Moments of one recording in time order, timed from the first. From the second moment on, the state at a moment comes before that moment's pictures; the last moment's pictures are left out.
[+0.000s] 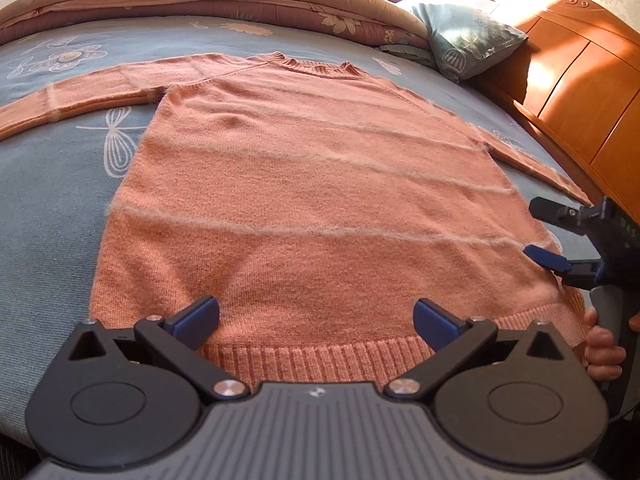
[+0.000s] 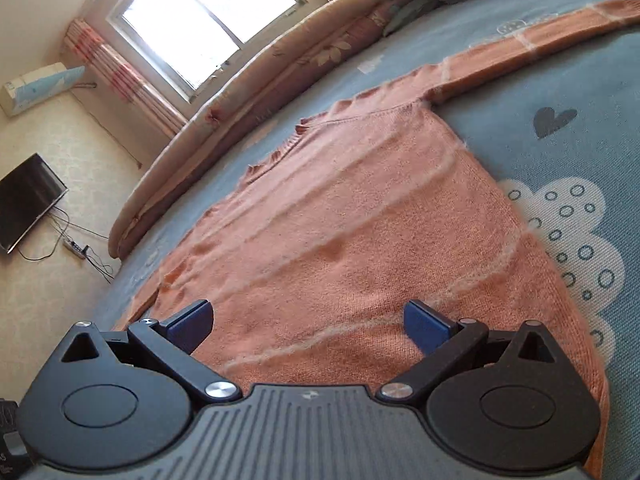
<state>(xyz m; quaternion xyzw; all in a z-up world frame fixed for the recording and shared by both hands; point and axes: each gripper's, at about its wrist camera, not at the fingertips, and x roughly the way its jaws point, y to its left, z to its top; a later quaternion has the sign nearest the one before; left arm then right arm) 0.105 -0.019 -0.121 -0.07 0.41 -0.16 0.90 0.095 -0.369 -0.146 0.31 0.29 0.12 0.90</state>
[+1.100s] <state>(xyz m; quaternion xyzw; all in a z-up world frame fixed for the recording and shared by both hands) 0.101 -0.150 -0.112 0.02 0.42 -0.35 0.84 0.041 -0.457 -0.134 0.36 0.27 -0.11 0.89</state>
